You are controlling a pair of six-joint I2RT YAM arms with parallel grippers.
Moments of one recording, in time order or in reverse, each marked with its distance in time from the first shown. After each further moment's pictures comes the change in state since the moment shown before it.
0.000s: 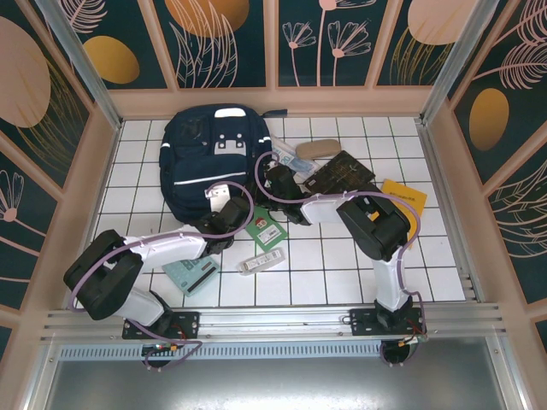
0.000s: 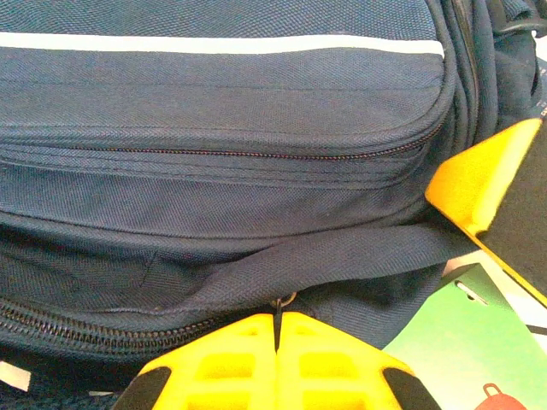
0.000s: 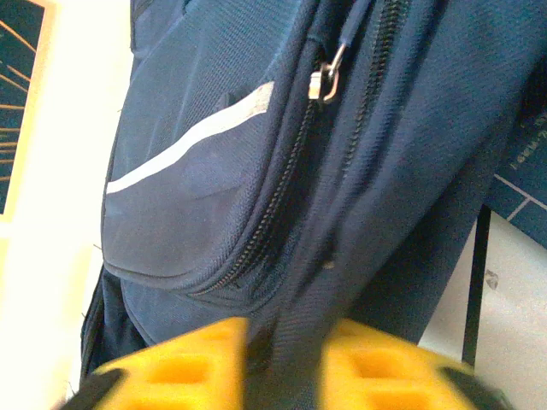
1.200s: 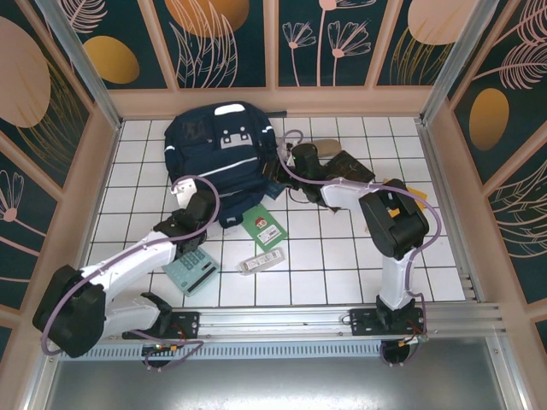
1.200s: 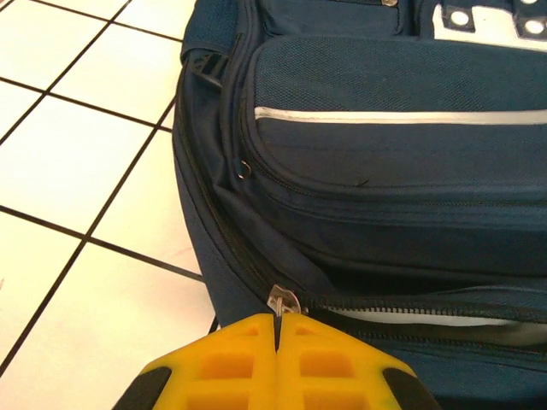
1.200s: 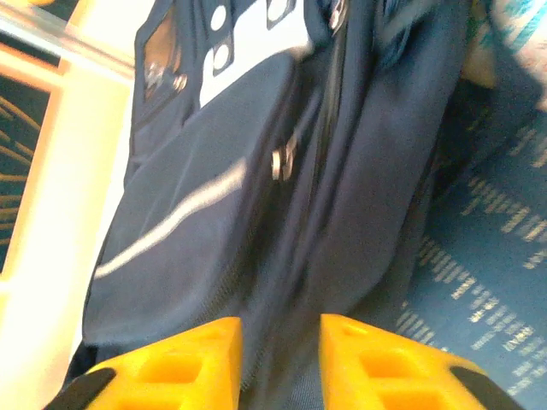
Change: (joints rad) left arm 0.198 -0.291 -0.077 -0.131 0.011 0.083; right arm -0.192 -0.079 0.046 -0.120 -0.054 -0.127
